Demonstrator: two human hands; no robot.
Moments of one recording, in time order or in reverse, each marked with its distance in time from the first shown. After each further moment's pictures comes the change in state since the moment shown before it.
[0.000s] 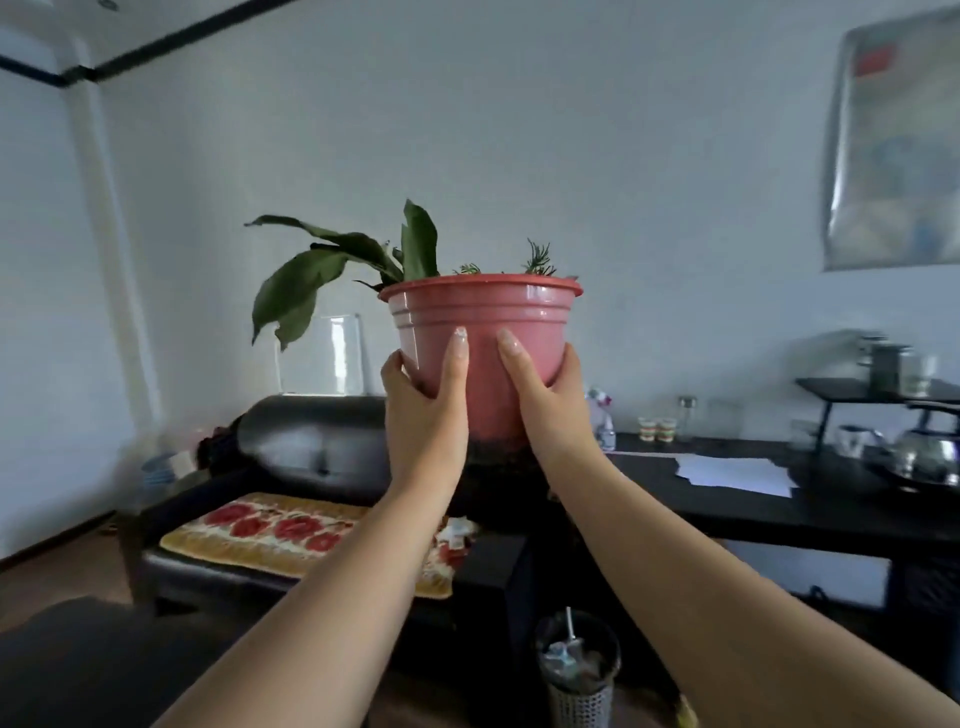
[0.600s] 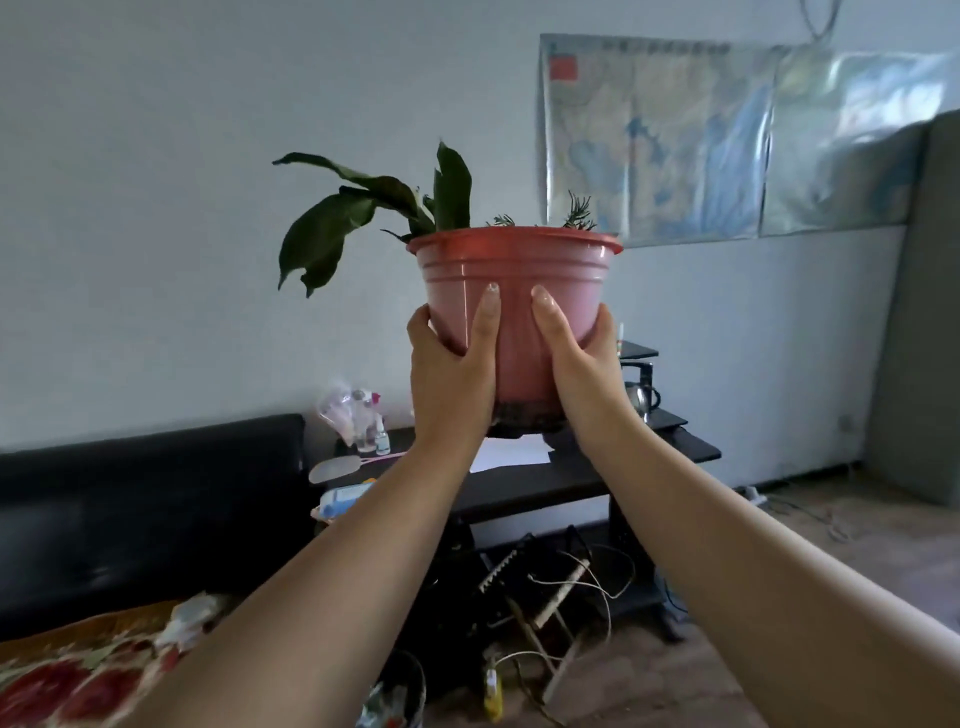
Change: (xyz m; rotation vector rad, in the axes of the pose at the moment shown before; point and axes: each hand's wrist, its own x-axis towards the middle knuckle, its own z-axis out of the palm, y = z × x) left_hand 0.041 -0.057 0.302 -0.361 -0.535 0.002; right_hand 0.140 0.016 -0.221 -0.372 0.530 -0.156
